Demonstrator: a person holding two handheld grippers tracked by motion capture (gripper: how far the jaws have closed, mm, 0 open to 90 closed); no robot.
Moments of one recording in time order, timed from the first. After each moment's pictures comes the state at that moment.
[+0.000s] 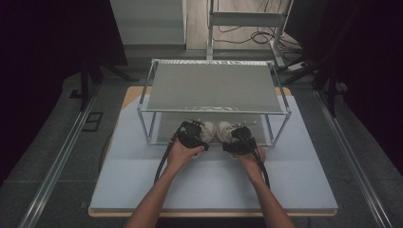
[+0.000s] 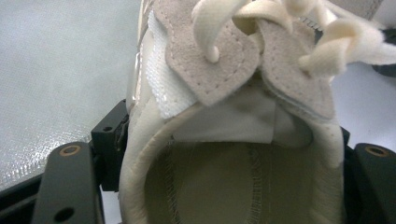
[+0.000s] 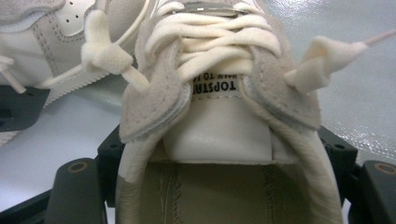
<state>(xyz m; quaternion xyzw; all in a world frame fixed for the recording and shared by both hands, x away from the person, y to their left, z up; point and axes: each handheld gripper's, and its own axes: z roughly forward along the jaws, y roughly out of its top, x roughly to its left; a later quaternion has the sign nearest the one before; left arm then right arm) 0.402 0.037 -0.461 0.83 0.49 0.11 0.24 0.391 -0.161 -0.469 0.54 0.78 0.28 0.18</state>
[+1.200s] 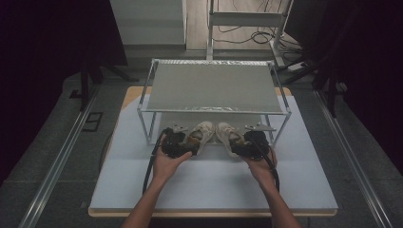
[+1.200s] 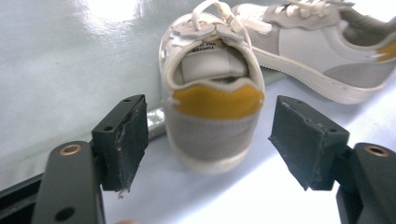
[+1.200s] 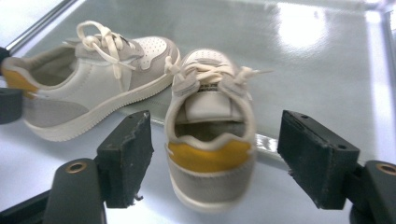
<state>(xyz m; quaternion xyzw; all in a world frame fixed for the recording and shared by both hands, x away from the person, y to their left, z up) 0.341 0.089 -0.437 0.77 0.49 0.15 0.38 0.343 -0.184 -0.420 0.53 0.74 0.37 0.21</state>
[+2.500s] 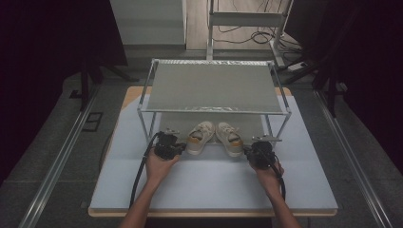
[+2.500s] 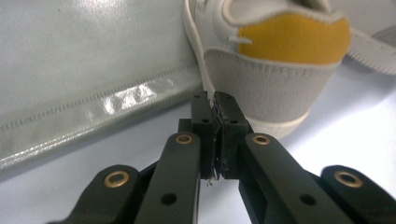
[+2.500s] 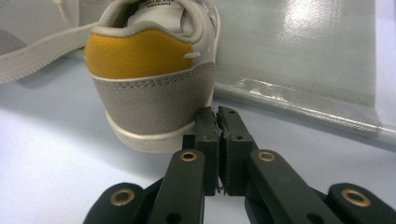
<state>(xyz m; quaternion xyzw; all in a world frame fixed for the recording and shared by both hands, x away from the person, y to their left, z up) 0.355 0.111 -0.468 0.78 0.50 0.10 0.36 0.340 -0.215 -0.467 0.53 0.75 0.34 0.19</state>
